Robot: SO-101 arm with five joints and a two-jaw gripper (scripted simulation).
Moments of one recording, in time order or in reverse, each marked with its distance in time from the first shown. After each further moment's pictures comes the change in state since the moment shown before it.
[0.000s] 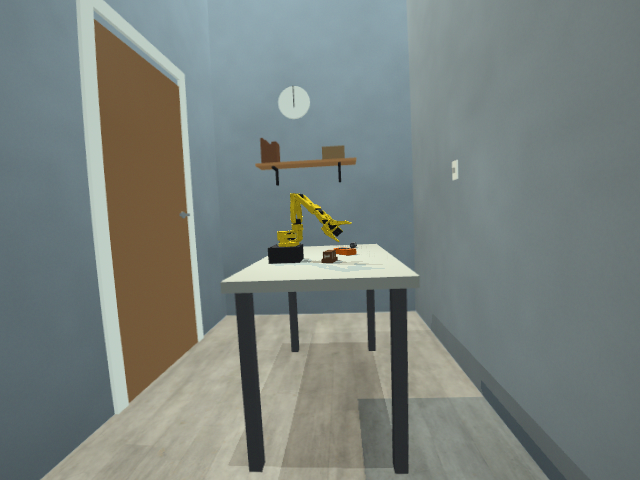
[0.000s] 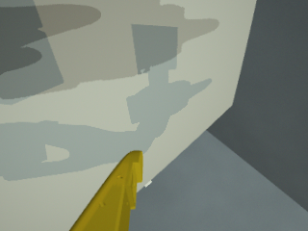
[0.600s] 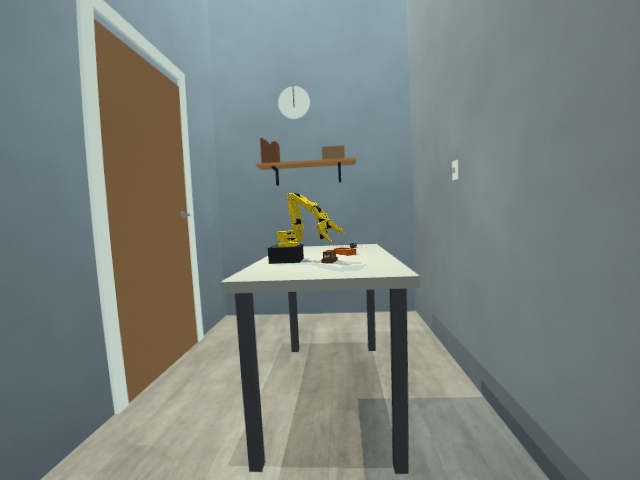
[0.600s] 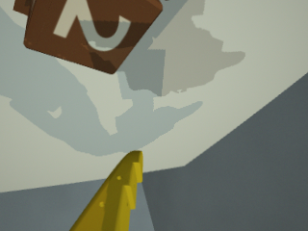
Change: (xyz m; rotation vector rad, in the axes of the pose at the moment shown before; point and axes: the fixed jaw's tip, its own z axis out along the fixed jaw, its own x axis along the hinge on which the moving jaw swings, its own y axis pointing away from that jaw) arm -0.012 0.032 -0.024 -0.175 -0.145 -0.692
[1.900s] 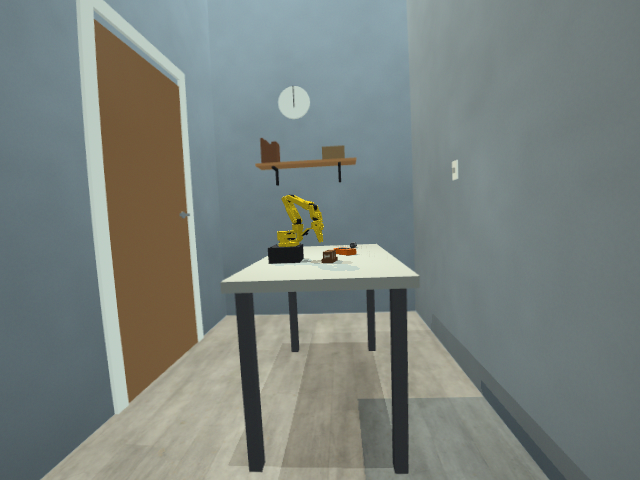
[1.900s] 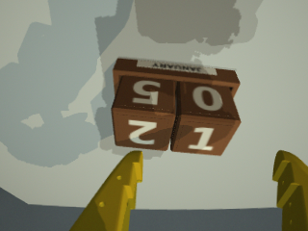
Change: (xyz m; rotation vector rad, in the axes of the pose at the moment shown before) arm -0.049 0.028 -0.029 -0.030 -0.326 -1.007
